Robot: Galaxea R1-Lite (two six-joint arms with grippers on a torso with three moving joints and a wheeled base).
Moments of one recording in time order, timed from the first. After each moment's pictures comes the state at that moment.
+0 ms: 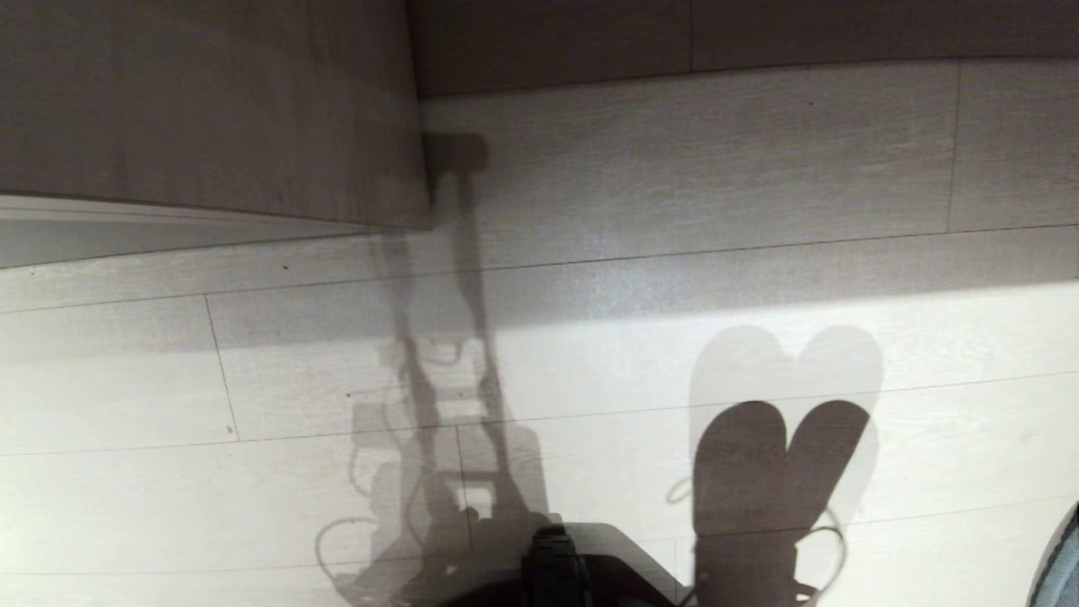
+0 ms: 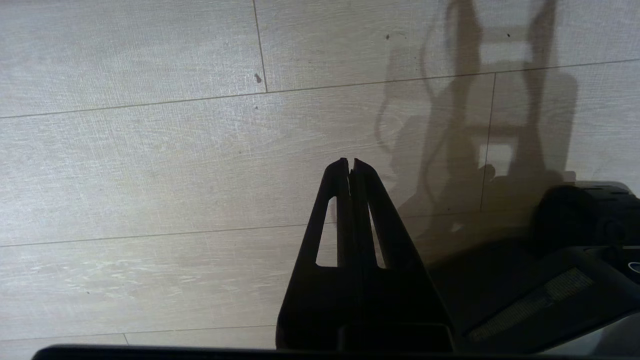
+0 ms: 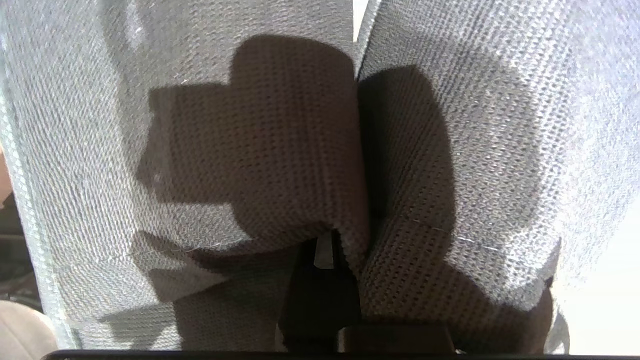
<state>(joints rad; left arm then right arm) 0.00 0.00 0.00 0.00 0.00 -0.01 -0.01 0.00 0.00 0.00 0.00 -0.02</state>
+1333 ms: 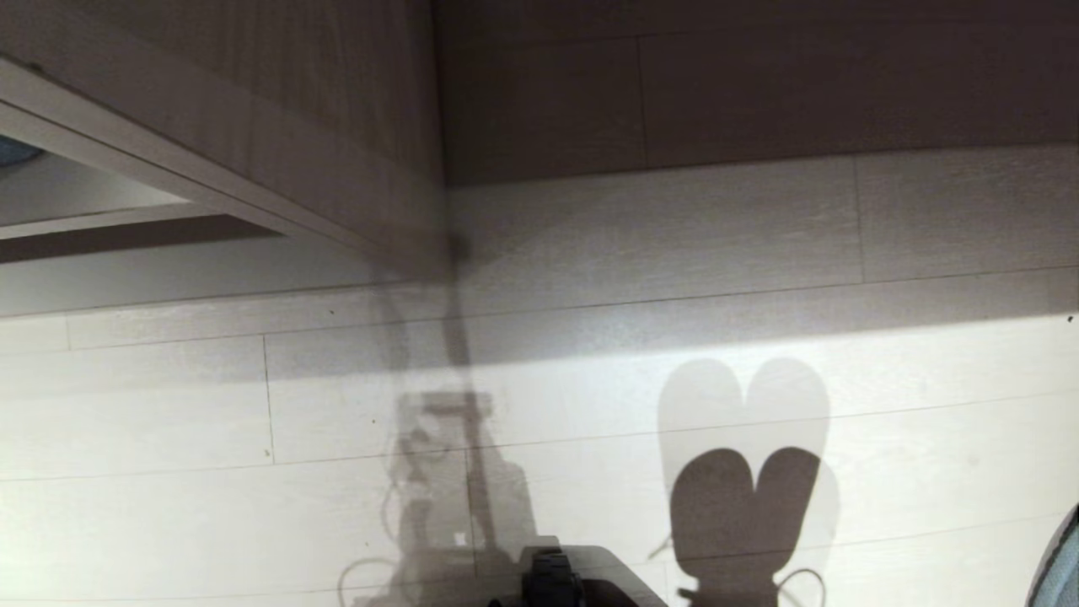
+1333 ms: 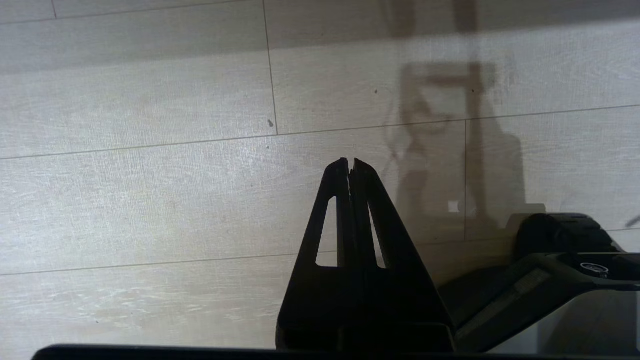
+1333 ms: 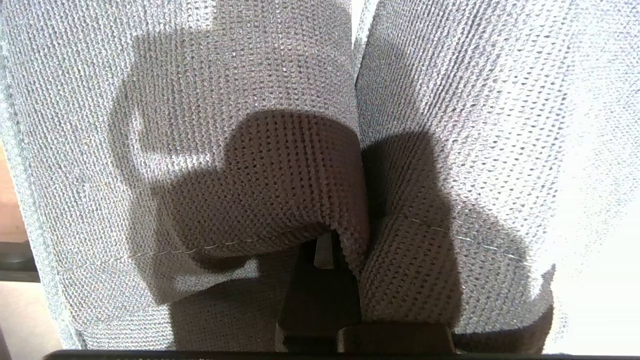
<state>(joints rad) 0.00 0.00 0.00 0.00 0.00 -0.01 -0.01 0.00 0.00 0.00 0.00 -0.02</state>
